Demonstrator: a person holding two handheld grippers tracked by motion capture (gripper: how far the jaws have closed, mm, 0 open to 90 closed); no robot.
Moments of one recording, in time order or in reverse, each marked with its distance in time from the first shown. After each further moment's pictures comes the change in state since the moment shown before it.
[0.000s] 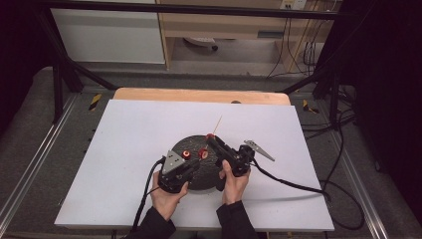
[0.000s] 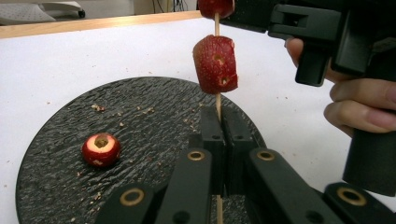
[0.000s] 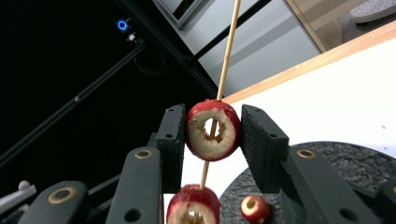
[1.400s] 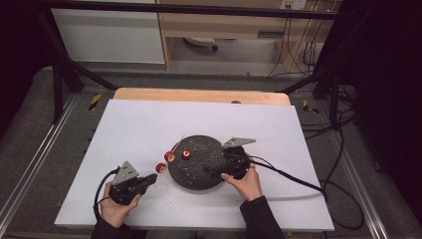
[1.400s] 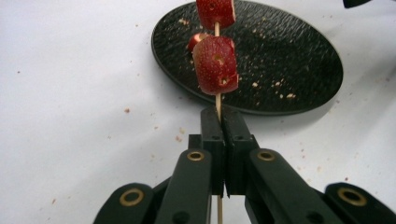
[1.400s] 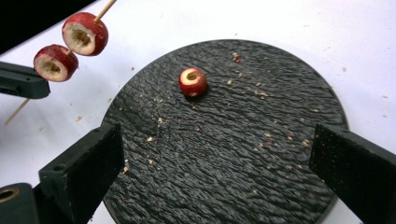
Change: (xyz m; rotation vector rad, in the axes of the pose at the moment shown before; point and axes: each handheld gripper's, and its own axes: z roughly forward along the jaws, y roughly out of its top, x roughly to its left) left arm 0.086 -0.051 -0.079 0.144 0.007 0.076; right arm 0.001 0.010 0.012 0.663 -0.129 -0.553
